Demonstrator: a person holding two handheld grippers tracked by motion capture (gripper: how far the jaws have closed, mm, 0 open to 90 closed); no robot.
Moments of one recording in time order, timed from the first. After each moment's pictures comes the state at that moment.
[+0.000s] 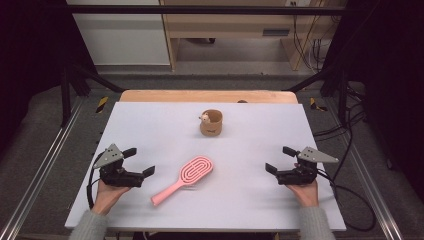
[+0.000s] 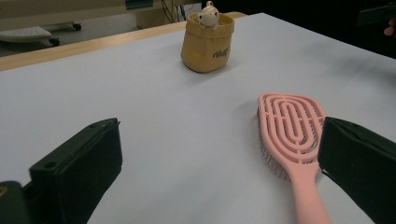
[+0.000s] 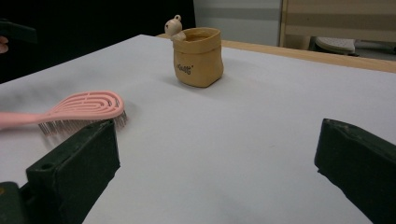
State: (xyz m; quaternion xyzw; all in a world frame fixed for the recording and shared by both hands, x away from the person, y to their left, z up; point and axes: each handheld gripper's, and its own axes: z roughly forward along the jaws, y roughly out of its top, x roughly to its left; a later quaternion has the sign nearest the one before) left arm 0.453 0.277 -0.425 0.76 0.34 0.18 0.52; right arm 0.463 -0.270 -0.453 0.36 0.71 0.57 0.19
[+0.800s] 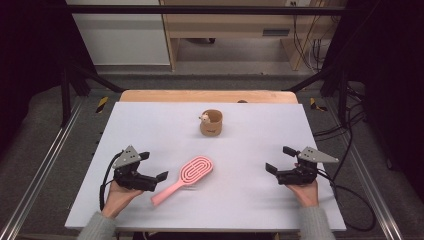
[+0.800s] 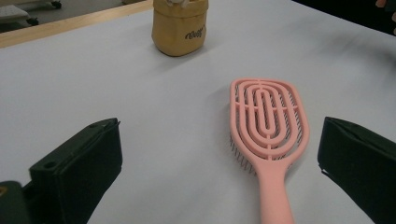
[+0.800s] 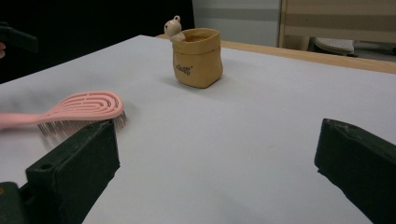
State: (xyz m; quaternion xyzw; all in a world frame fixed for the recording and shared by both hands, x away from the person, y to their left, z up) left arm 0.449 0.240 -0.423 0.80 0.33 0.16 0.48; right arm 0.463 -0.270 -0.453 0.36 0.71 0.57 0.19
